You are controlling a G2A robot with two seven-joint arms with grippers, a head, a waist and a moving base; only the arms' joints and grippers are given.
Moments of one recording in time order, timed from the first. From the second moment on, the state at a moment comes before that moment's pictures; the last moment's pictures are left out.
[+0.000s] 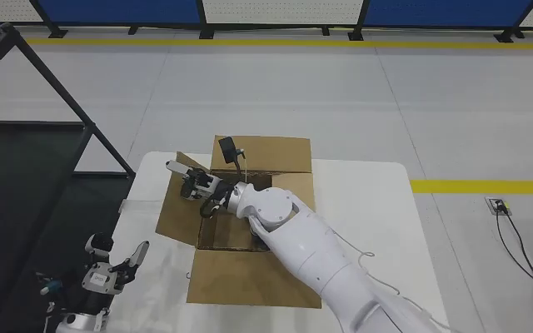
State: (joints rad) left arm 1.66 -1.17 -1.81 -1.86 0.99 -0.35 0.24; right arm -0.22 -1.86 0.73 -0.45 0.44 -0.37 0.56
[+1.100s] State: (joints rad) left arm 1.52 -1.18 -1.71 -1.70 1.03 -0.22 0.15; right arm -0.24 -1.82 0.88 -0.42 0.42 -0.64 0.63
